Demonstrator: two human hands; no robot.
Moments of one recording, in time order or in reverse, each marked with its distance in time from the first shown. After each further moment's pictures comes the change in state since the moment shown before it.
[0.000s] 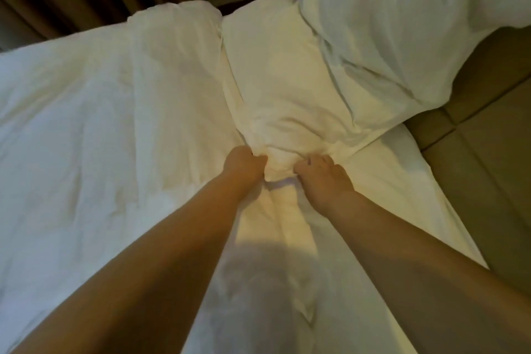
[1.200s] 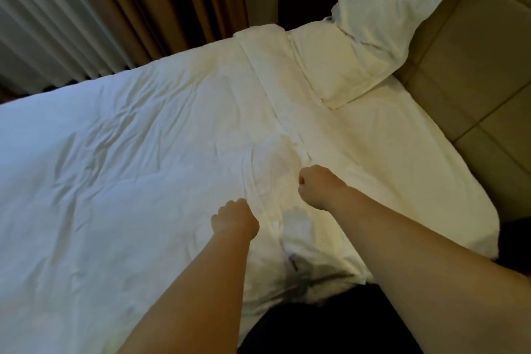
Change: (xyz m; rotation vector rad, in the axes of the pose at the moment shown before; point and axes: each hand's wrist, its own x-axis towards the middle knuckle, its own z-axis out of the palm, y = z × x) left_hand -0.467 -0.325 -0.248 0.795 -0.003 0.012; right_hand -0.422 -0.382 -0.046 0.250 -0.136 0.129
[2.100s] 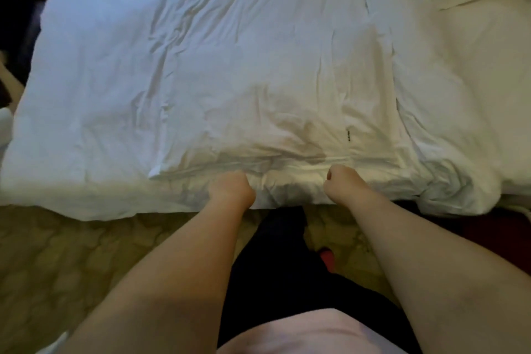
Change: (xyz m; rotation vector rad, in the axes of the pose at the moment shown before) left_hand -0.213 -0.165 0.152 -0.087 -0.170 -0.223; right_hand -0.182 -0.027 0.222 0.077 -0.262 0.025
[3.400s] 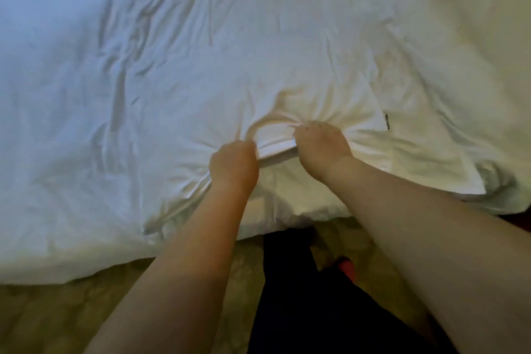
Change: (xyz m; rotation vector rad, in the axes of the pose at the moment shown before) left_hand 0.149 0.003 -0.064 0.112 0.358 0.337; right_hand 0.116 -0.120 -0.026 -0.491 0.409 -0.283
